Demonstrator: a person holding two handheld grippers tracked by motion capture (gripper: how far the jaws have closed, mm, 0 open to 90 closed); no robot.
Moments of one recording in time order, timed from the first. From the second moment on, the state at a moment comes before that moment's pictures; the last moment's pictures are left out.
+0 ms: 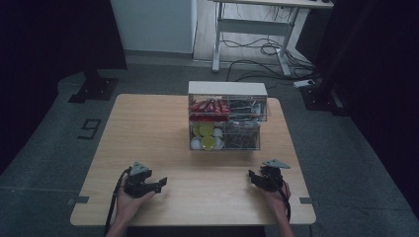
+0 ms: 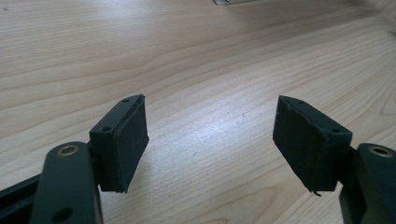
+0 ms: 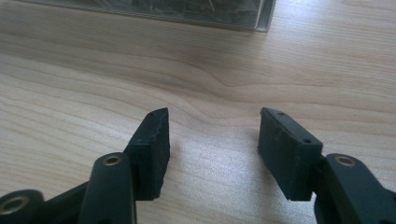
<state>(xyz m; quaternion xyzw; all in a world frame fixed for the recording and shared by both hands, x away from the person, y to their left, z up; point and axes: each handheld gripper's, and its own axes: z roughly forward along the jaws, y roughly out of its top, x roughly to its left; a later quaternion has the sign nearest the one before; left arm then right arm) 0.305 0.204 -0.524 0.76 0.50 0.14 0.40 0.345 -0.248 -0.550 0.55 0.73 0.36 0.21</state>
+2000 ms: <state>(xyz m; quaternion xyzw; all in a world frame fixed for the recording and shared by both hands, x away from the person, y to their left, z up) 0.301 0.214 -0.514 0.75 0.50 0.14 0.40 0.337 -0.195 -0.492 0.45 0.72 0.48 0.22</state>
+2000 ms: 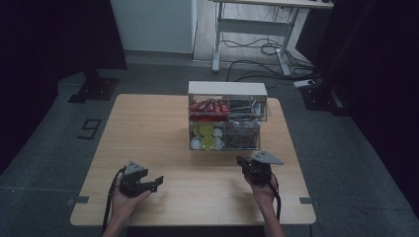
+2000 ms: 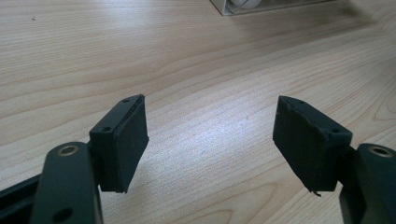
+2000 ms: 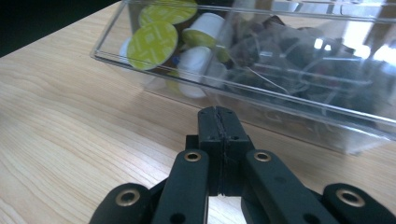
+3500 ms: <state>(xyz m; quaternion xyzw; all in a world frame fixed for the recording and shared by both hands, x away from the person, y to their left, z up) 0.301 0.215 -0.515 0.75 0.50 0.14 0.40 0.376 -0.186 -0.512 0.48 0.72 0.46 0.20</state>
